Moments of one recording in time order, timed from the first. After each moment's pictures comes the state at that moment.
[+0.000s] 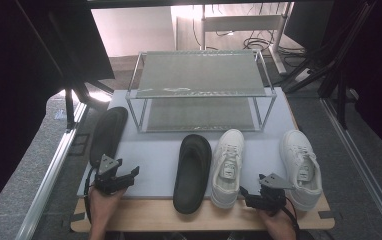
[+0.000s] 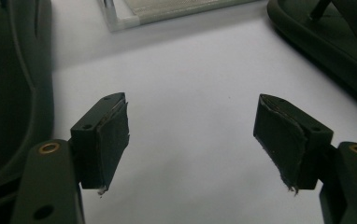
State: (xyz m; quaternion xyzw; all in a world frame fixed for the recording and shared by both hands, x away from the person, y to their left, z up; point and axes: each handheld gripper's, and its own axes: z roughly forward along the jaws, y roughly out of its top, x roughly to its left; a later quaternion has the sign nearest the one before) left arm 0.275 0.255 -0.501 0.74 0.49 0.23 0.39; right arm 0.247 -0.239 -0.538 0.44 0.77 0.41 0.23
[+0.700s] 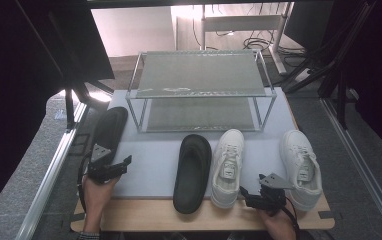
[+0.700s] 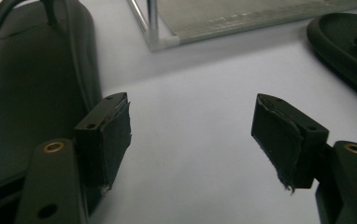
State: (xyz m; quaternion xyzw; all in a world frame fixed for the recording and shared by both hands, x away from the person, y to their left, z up) left arm 0.302 0.278 -0.489 0.73 0.51 0.25 0.39; right arm 0.247 -0.239 -0.538 0.44 0.77 0.41 0.23
